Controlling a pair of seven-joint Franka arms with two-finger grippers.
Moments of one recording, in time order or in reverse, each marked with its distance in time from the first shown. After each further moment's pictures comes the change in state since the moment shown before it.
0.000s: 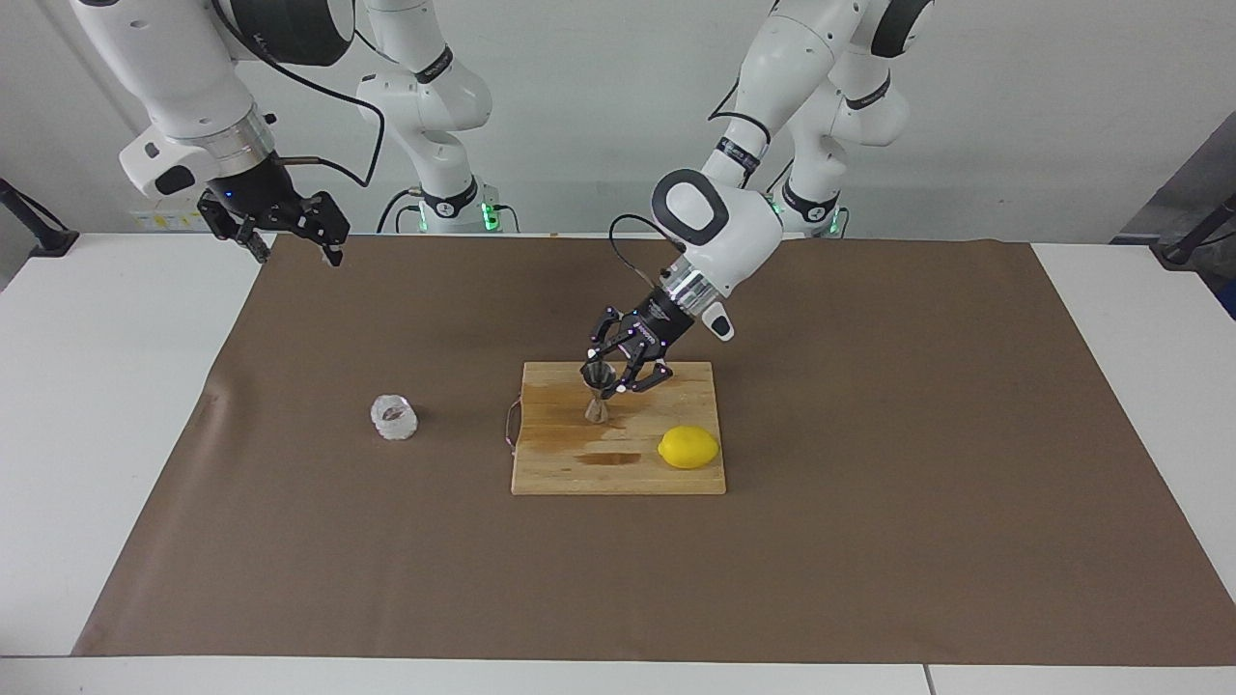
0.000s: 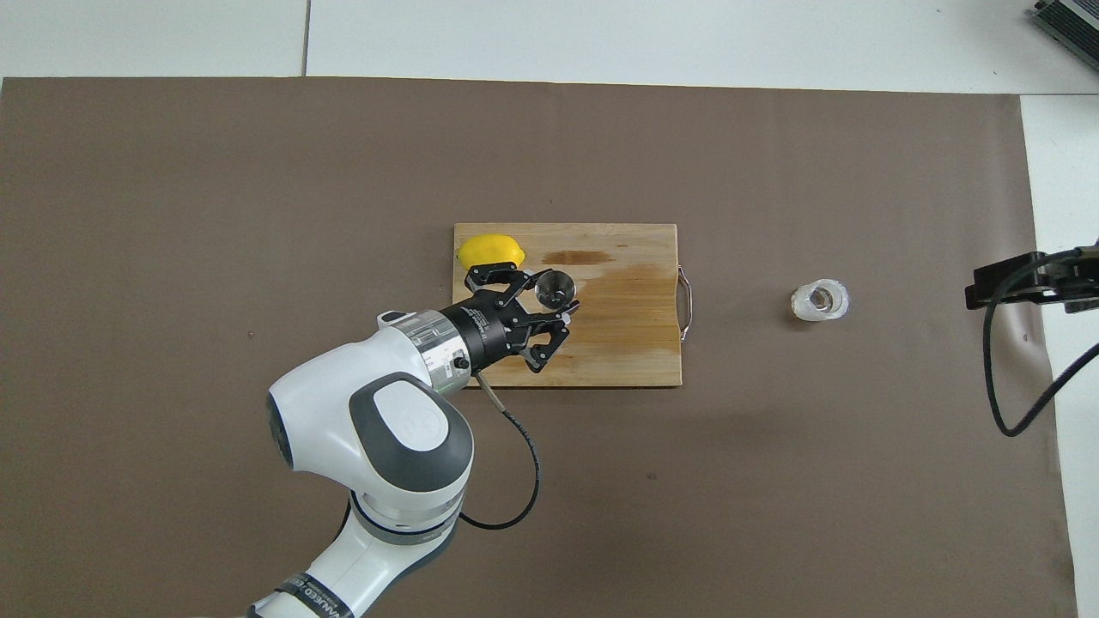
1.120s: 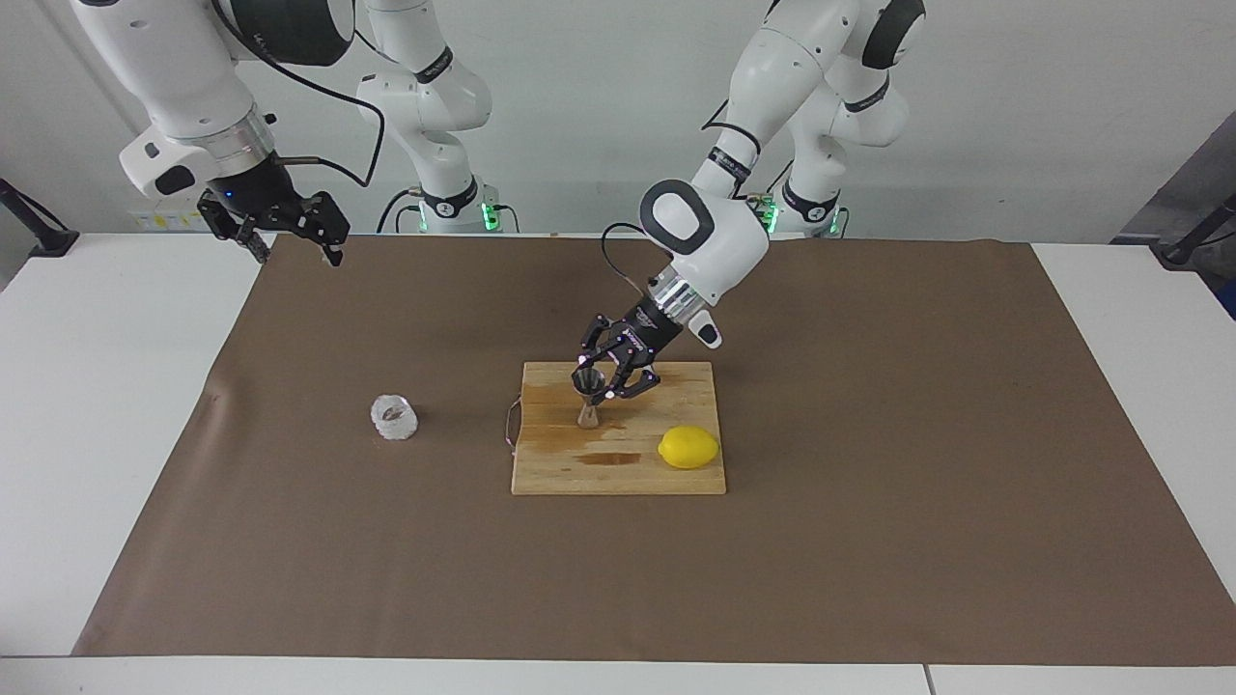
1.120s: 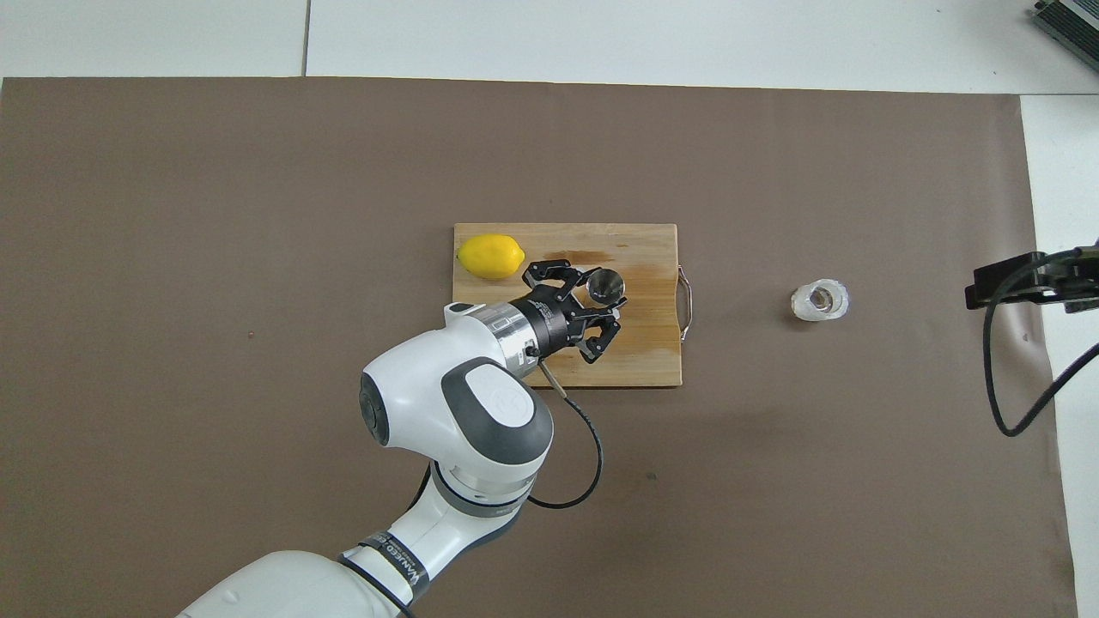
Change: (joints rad) left arm -0.019 0.036 -0.001 0.021 0.016 0.023 0.014; right arm 0.000 0.000 0.000 0.000 0.000 0.000 0.000
